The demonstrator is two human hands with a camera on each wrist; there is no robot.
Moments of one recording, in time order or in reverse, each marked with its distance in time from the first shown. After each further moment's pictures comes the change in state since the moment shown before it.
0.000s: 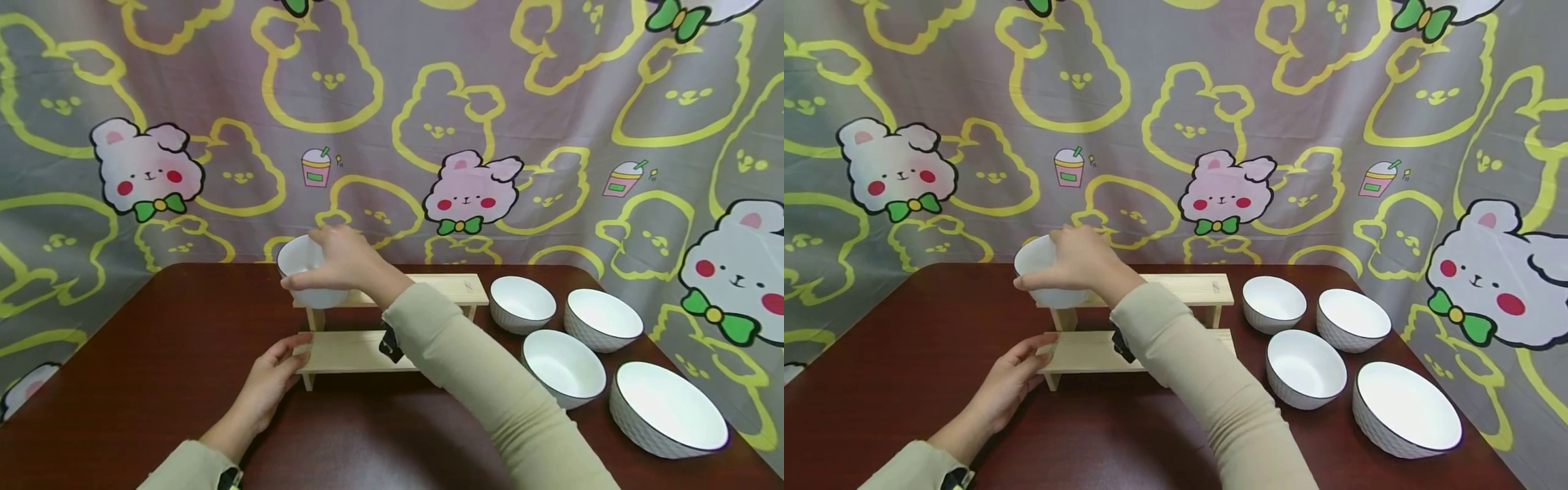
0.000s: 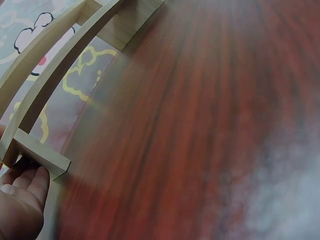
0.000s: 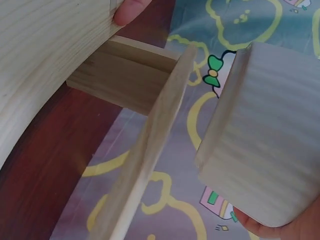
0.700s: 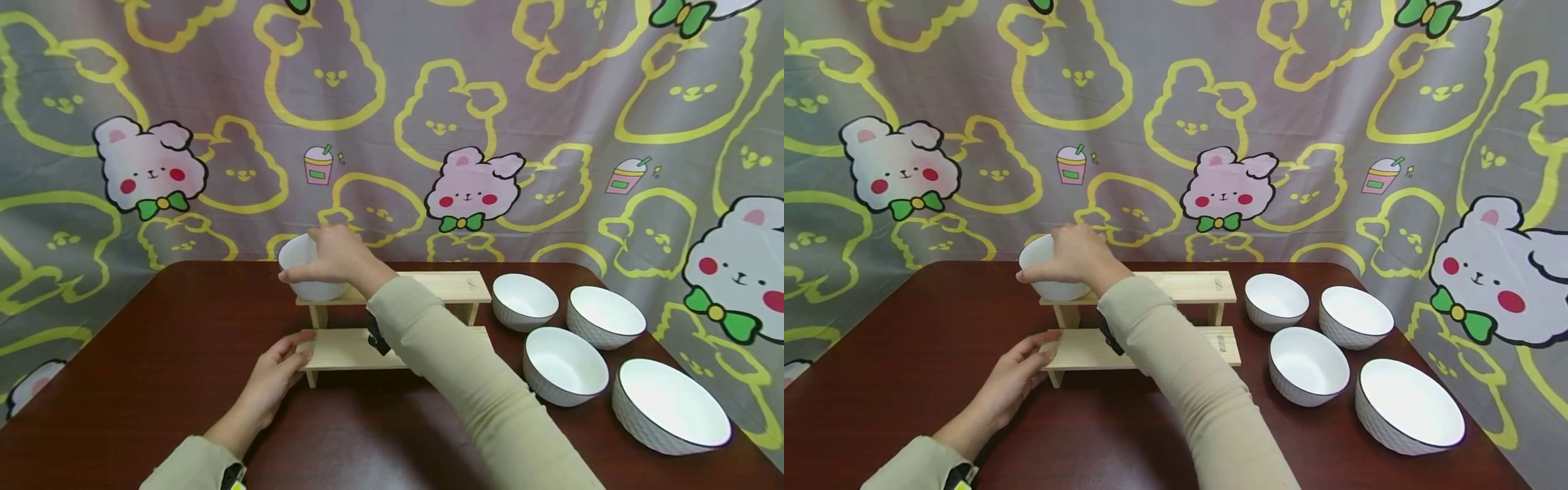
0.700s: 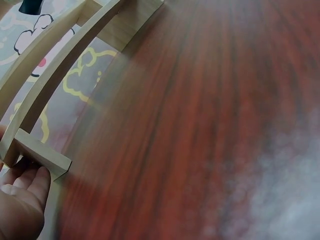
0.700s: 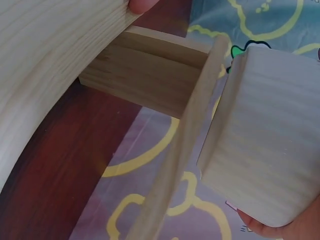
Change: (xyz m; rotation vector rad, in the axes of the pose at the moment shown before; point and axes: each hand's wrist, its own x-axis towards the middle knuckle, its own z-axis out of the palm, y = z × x) left_hand 0.002 -0.002 0.000 0.004 0.008 0.003; right_hand 0.021 0.004 0.019 -0.004 -0.015 0.058
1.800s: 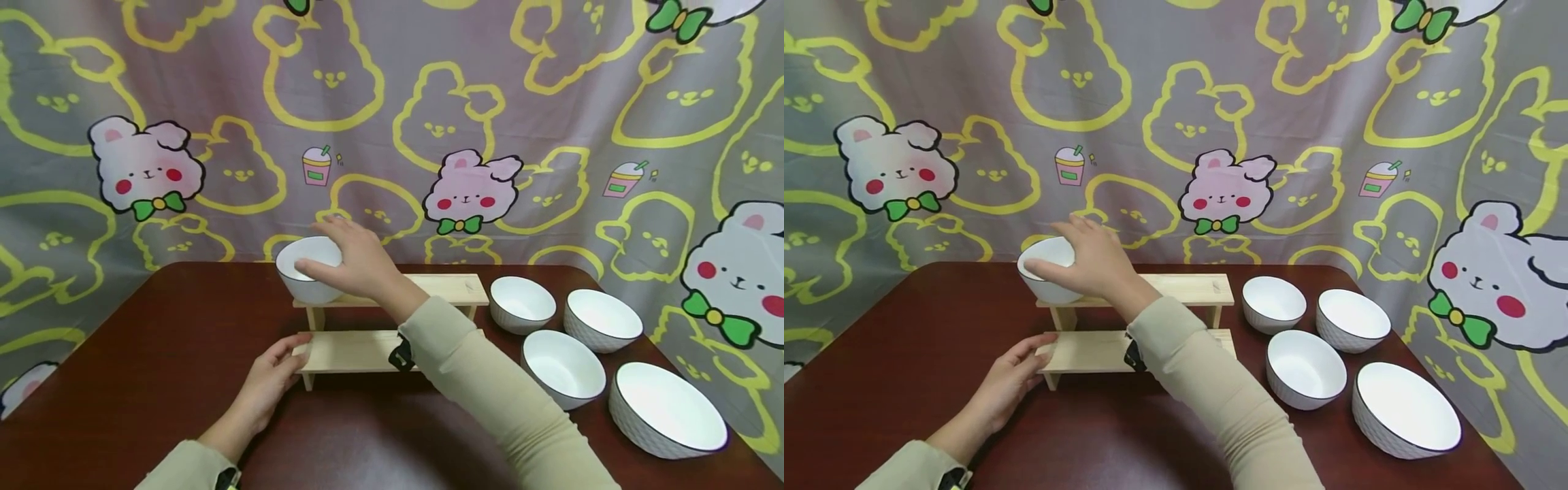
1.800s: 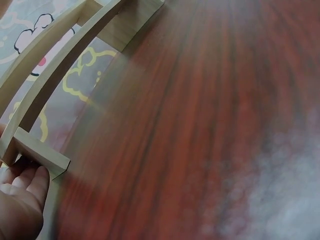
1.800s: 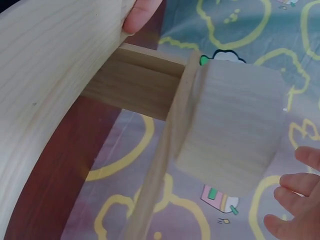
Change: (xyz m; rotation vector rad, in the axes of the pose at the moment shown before) left_hand 0.001 -0.002 0.001 0.005 0.018 0.001; right_hand -0.041 0.009 -0.012 0.088 0.205 -0.087
